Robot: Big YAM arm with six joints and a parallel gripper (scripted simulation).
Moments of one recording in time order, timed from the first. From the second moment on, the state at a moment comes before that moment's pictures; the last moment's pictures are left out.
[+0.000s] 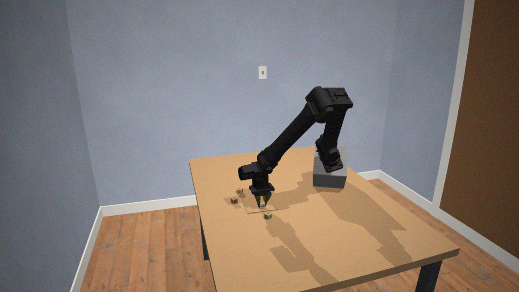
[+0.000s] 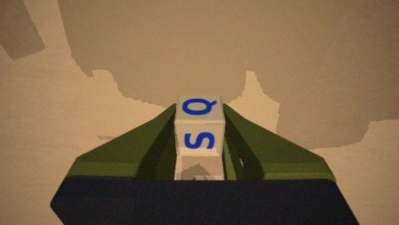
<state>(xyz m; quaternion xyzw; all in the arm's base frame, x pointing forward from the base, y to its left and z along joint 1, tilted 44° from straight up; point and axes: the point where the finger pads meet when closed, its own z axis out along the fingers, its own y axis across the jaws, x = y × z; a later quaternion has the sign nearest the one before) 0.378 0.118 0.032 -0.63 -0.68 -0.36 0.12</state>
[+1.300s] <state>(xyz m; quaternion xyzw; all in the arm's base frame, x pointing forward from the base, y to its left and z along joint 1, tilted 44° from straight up) 0.380 0.119 0.029 -0.63 -0.68 -0.36 0.12</state>
